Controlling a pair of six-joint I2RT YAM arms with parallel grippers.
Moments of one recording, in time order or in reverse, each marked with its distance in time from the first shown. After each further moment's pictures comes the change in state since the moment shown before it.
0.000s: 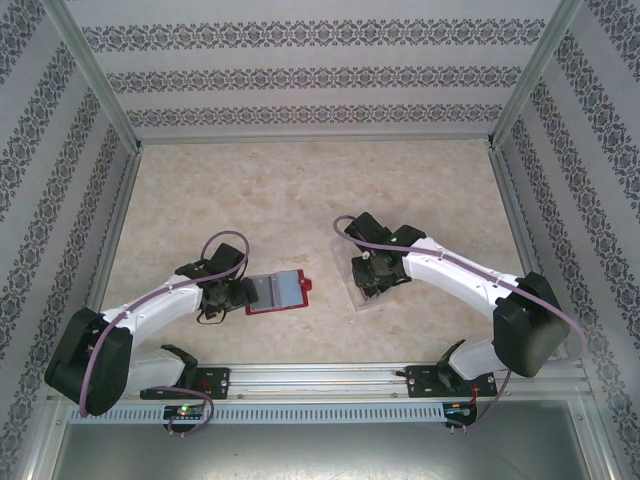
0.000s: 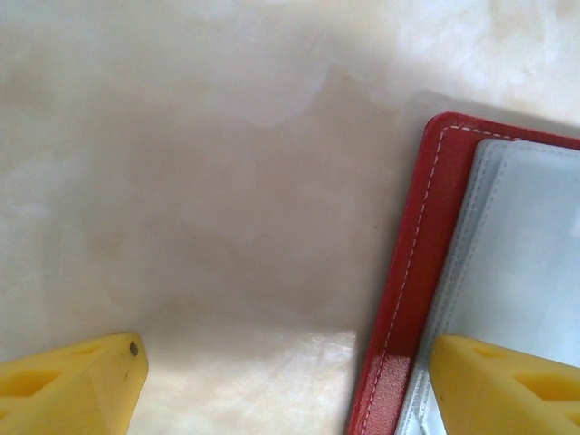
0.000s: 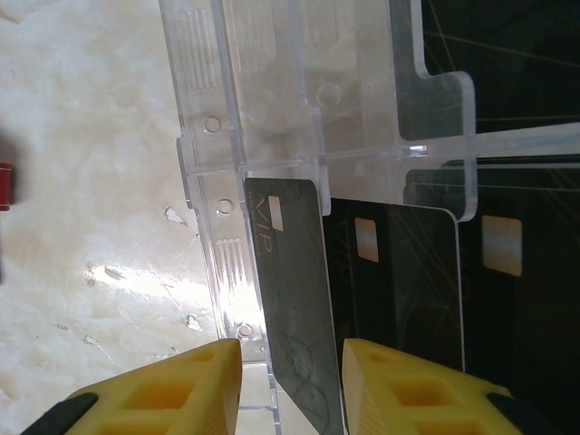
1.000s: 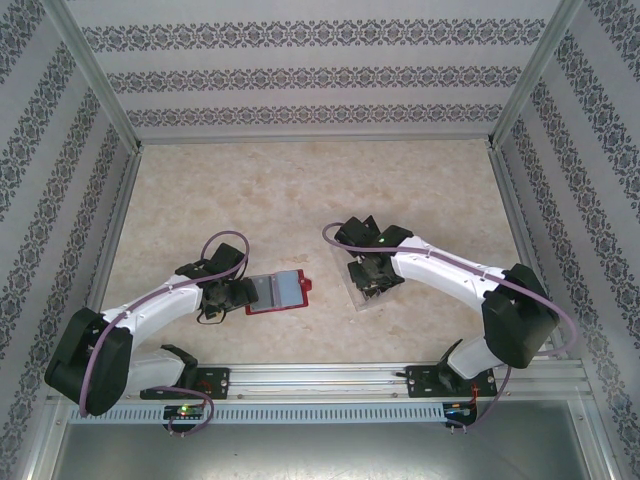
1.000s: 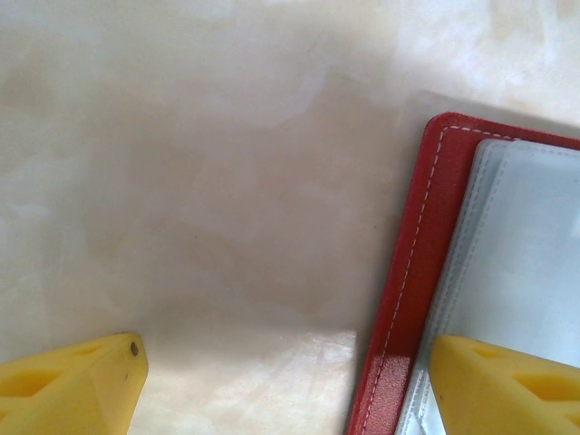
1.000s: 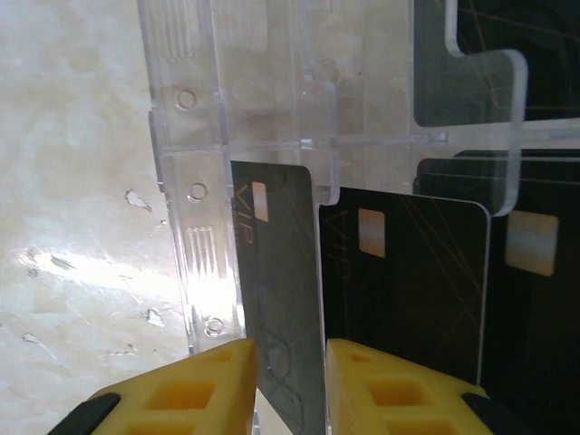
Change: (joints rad) left arm 0.000 0.000 0.000 0.000 0.000 0.000; right arm 0.054 0.064 0.037 -0.063 0.092 -0.027
